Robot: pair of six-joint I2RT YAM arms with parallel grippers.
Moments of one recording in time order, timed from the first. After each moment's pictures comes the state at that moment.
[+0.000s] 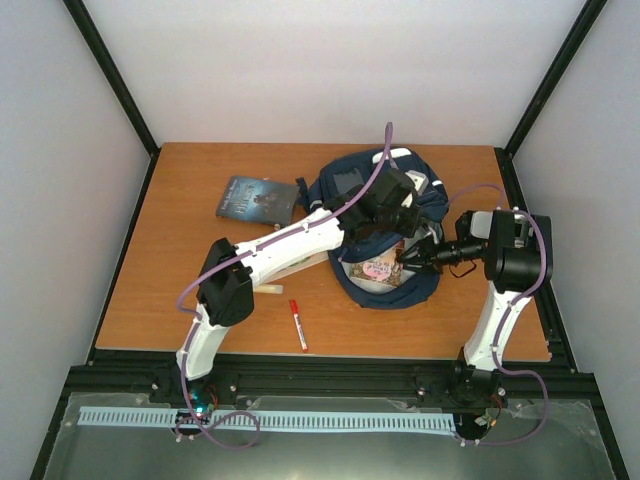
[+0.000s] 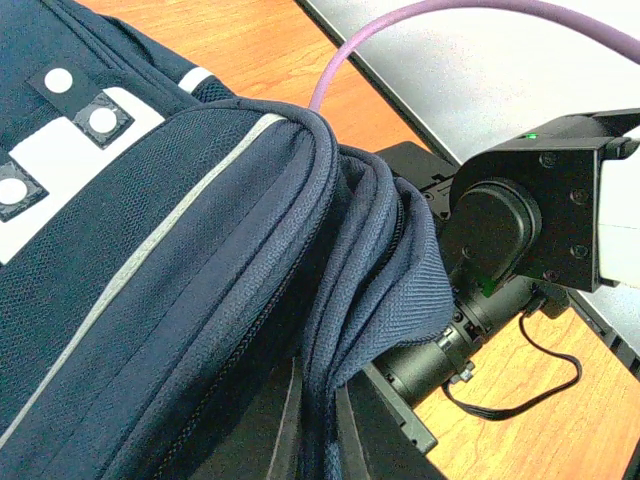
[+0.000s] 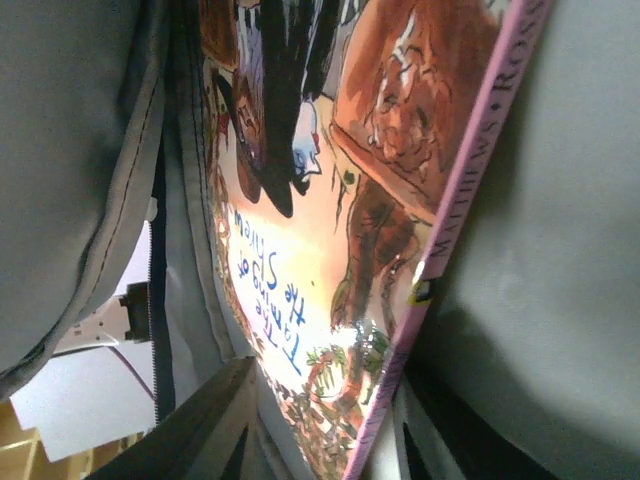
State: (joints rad) left arm -0.98 2.12 2.01 -0.49 -0.01 -0.42; right arm -0.14 2.05 1.14 -0.99 -1.13 -0.42
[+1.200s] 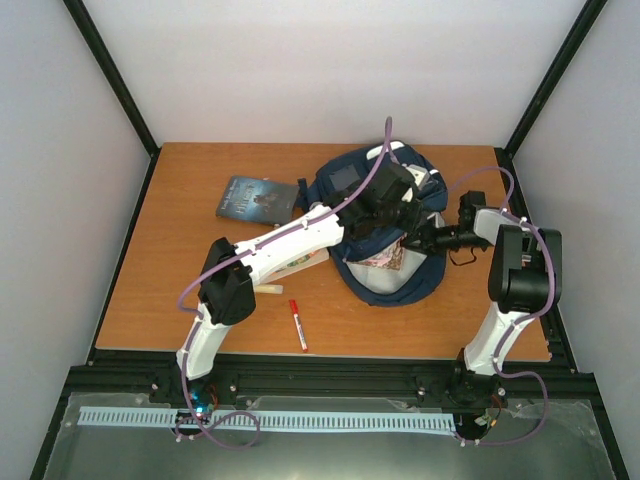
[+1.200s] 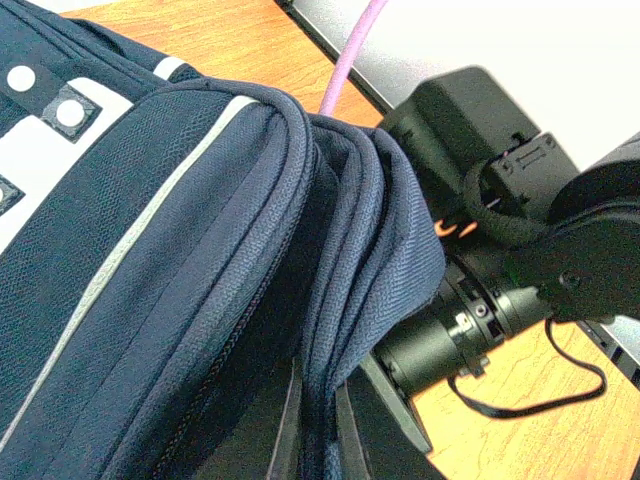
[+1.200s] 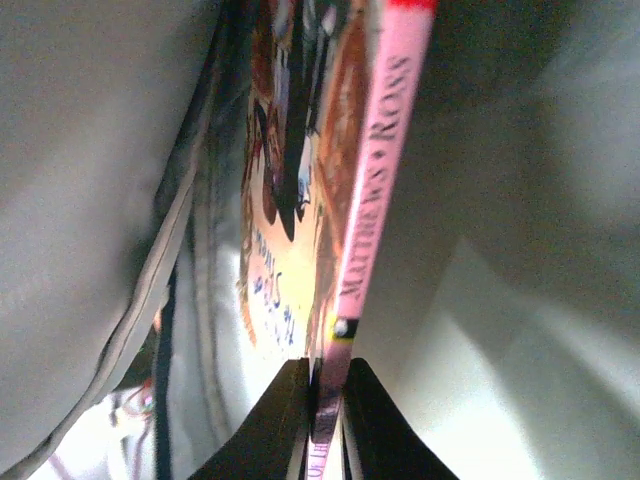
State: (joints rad) left arm -0.97 2.13 2.06 -0.52 -0.01 -0.40; right arm -0.11 1.86 1.10 -0.73 -1.05 -0.17
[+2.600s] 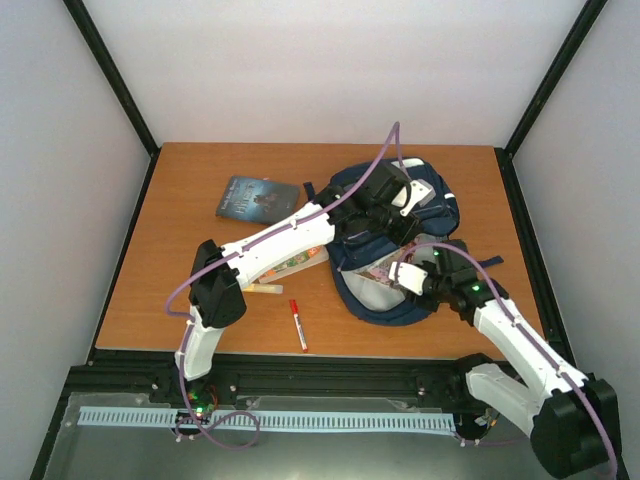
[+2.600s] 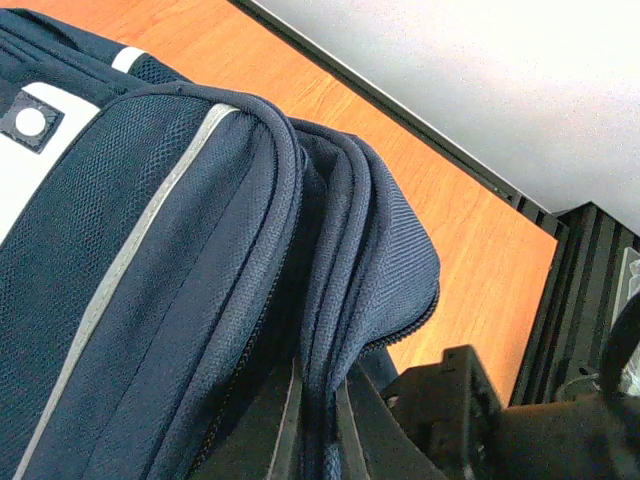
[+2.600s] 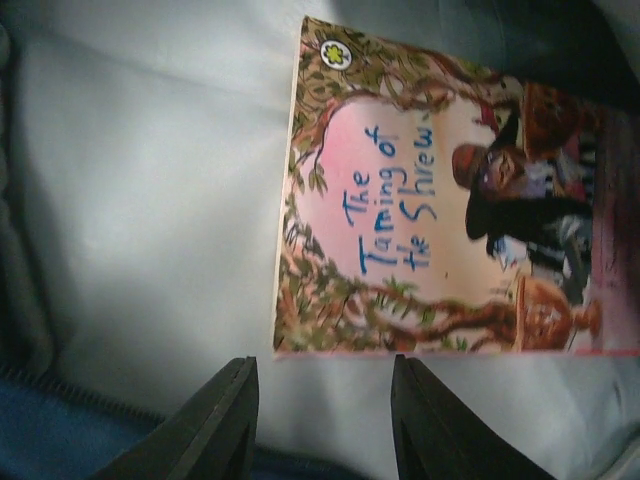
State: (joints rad) left arm -0.97 2.07 2.04 -0.66 0.24 -0.21; right arm 0.26 0.92 0.56 -0.57 -0.28 -1.01
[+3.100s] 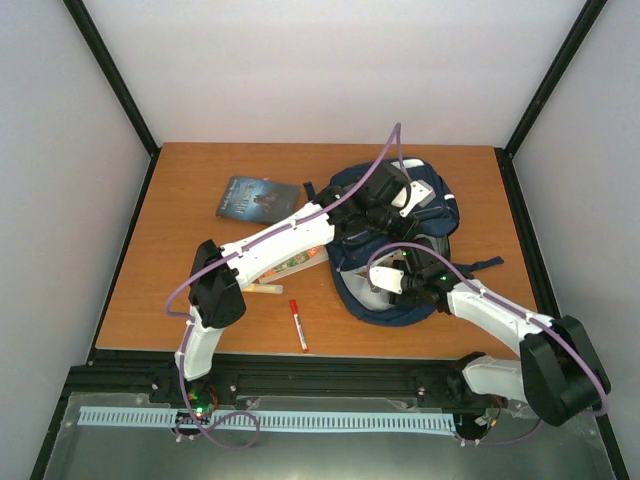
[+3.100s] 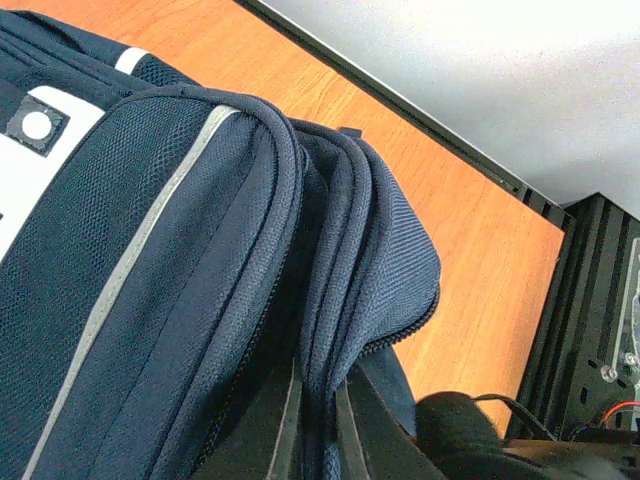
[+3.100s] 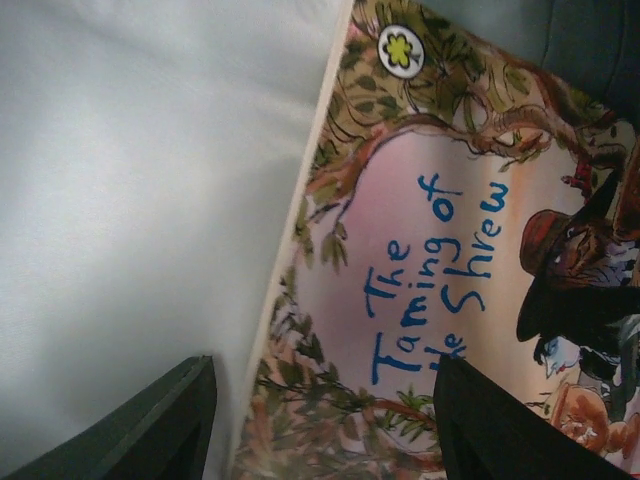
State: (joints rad) left arm -0.97 2.06 2.04 -0.67 0.24 -0.19; right arm 0.47 1.19 0.56 -0.34 -0.07 -1.05
